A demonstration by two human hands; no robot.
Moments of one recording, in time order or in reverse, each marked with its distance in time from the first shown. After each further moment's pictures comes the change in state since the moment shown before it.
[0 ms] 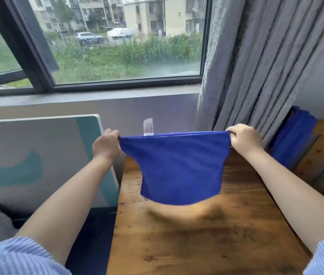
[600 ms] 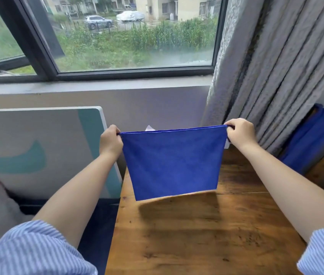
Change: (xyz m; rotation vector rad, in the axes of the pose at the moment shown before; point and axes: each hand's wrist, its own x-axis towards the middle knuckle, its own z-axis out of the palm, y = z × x) left_hand 0.021 -0.007 0.034 -0.350 -0.021 -0.245; right_hand 0.039 -0.009 0.044 0.275 -0.117 0.164
